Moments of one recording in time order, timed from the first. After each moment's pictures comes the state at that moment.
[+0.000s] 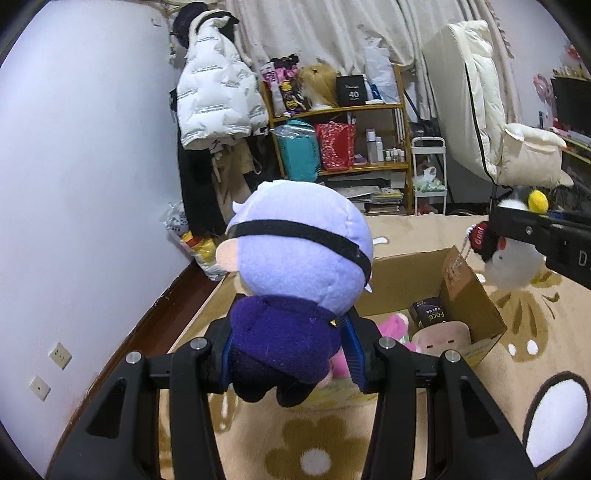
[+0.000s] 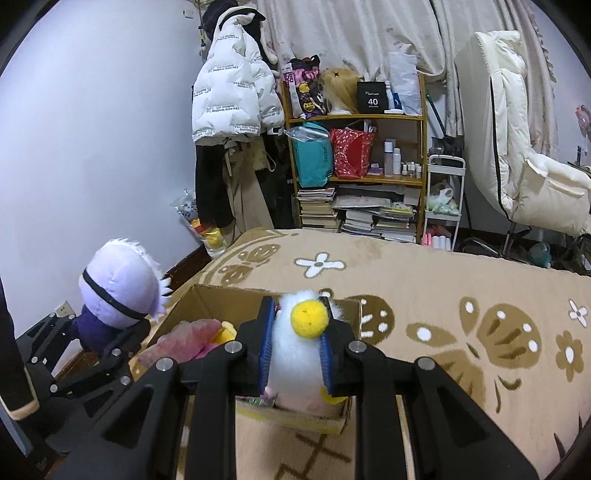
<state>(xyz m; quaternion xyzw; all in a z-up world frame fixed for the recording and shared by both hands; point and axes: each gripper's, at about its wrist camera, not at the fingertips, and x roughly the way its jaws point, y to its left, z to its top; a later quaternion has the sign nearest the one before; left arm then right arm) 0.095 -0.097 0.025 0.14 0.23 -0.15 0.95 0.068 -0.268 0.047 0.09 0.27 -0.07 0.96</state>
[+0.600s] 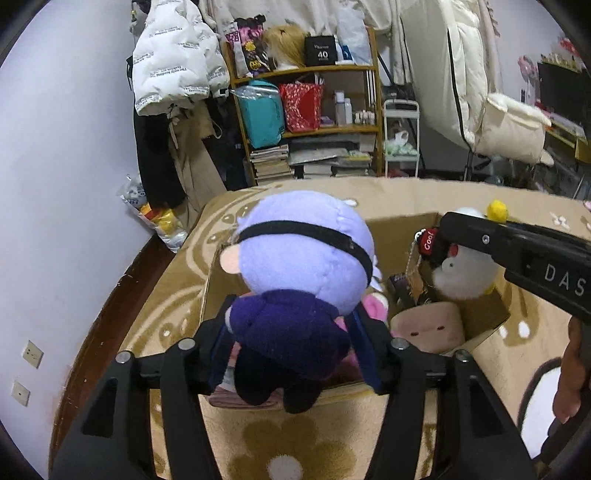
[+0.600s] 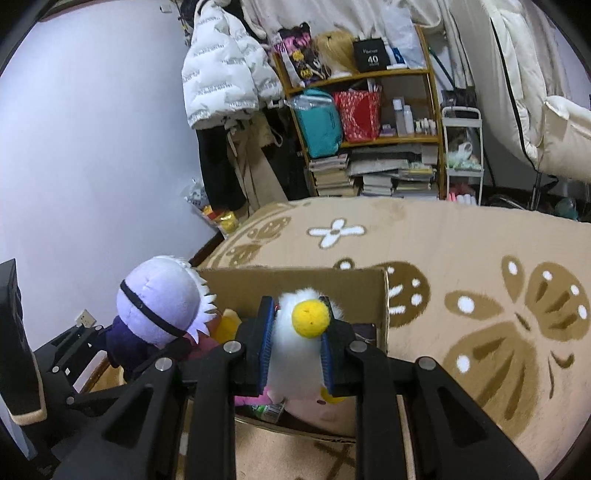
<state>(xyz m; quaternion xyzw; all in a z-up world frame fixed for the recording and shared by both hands) 0.137 -0.131 -0.013 0.14 0.31 -0.21 0.92 0.103 -0.291 -0.010 0.16 0.31 -0.03 0.94</state>
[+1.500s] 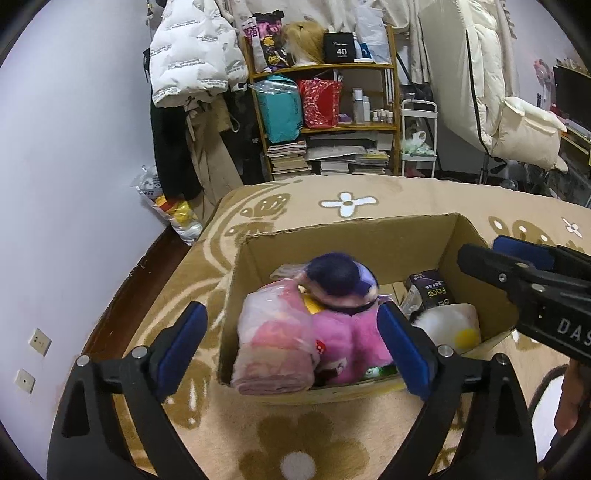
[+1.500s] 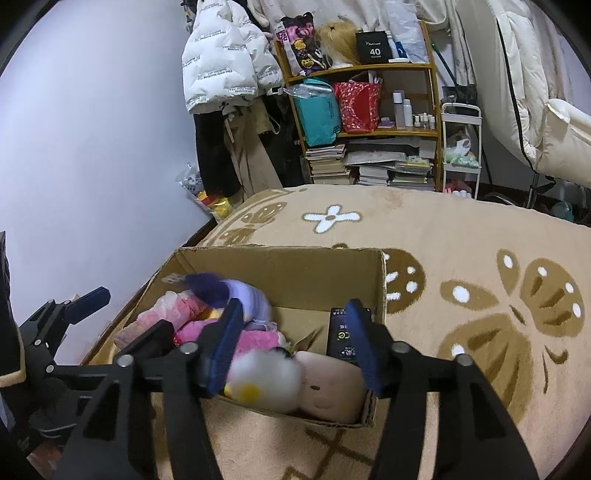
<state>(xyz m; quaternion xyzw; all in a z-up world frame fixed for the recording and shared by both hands) 0.143 -0.124 -0.019 0.14 0.32 -0.18 0.92 0.098 -0.286 -0.017 0.14 0.33 -0.04 0.93</state>
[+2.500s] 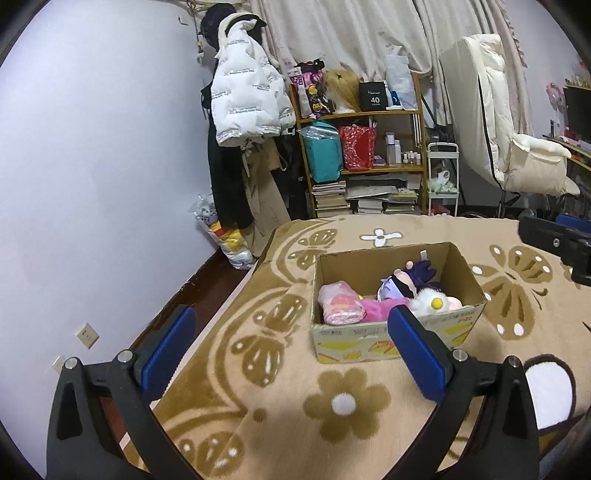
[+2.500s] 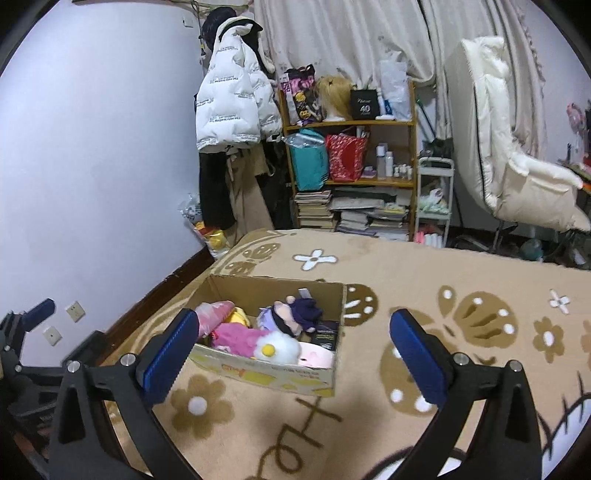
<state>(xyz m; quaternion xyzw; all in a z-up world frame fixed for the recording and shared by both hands) 0.031 -0.043 0.066 0.13 0.24 -0.11 0.96 -0.013 -0.259 0.081 0.09 0.26 -0.08 0.96</state>
